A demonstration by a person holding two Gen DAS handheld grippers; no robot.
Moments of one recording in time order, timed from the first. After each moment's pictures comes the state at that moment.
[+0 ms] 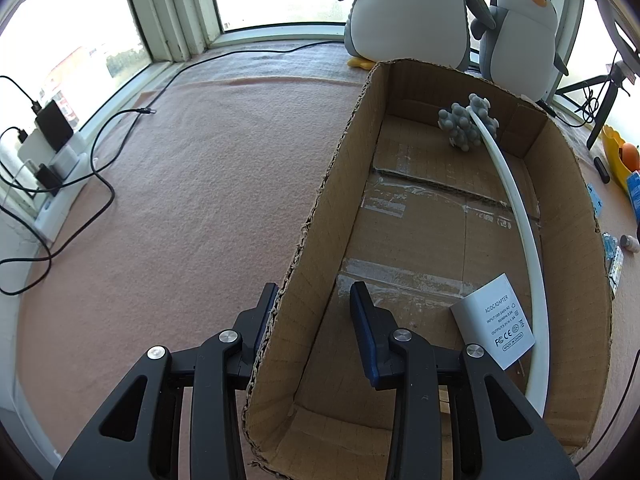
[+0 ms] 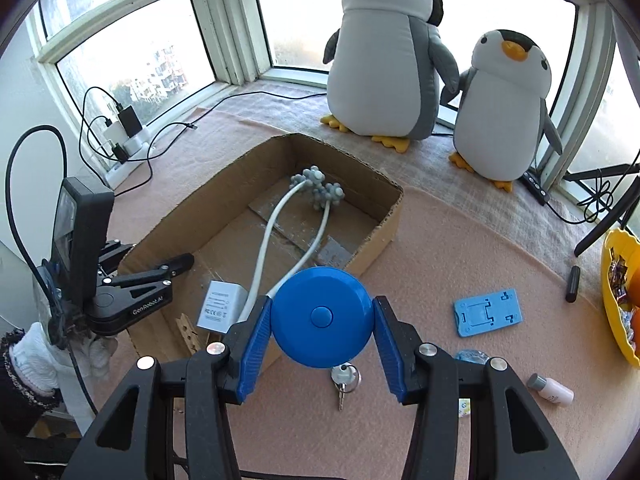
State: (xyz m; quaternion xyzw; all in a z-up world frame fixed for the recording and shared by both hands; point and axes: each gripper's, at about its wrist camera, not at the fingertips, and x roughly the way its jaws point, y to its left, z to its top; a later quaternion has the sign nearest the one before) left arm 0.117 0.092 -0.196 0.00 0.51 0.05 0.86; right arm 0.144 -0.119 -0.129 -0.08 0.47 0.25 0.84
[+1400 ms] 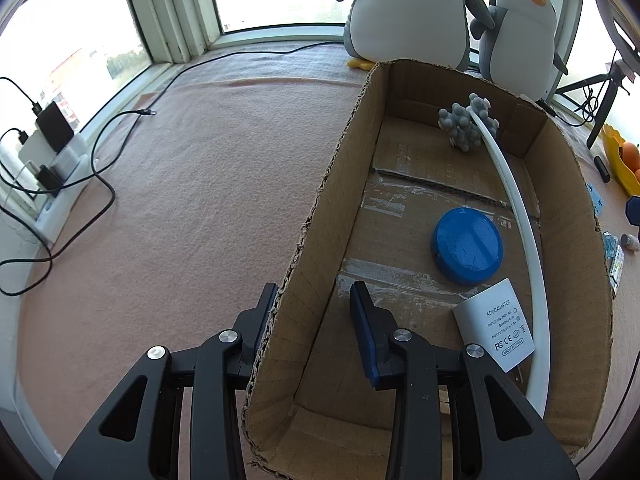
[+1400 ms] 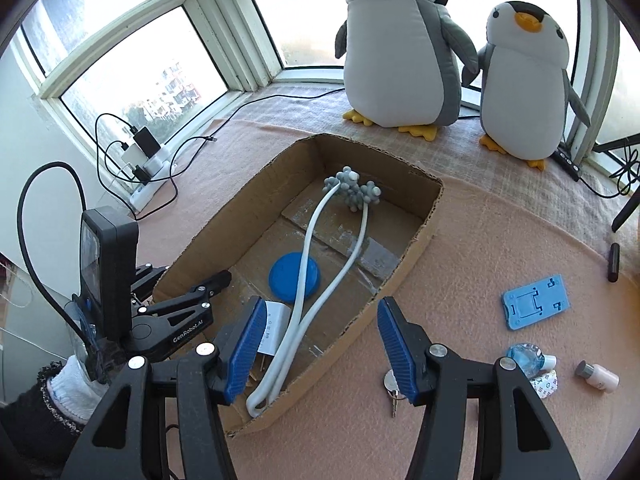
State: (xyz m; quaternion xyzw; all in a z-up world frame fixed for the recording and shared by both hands) left arm 0.118 0.092 -0.194 0.00 0.50 0.05 0.86; right arm 0.153 -0.120 -0.135 0.01 0.49 0.28 0.82
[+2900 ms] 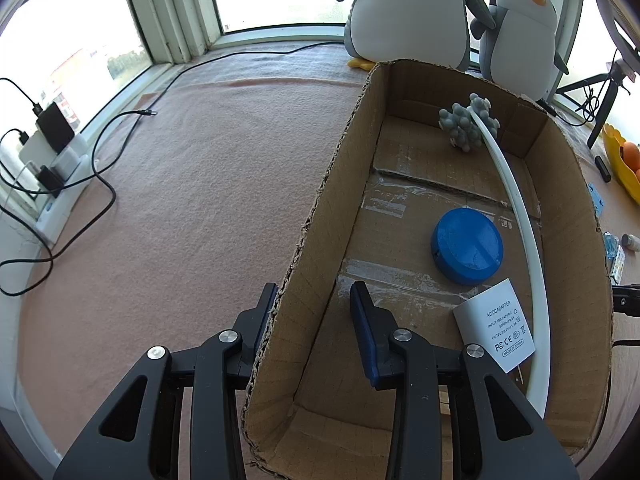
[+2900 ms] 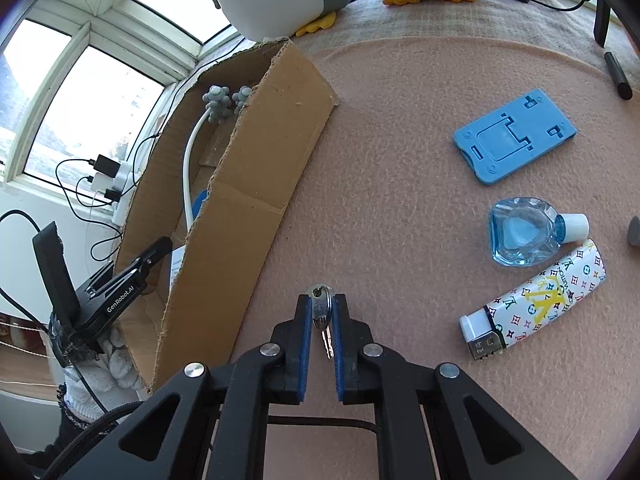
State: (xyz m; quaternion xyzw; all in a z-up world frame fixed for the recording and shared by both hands) left arm 0.118 0.092 -0.196 0.01 0.50 0.05 0.86; right arm 0.166 -0.186 -0.227 0.15 0.60 0.25 0.75
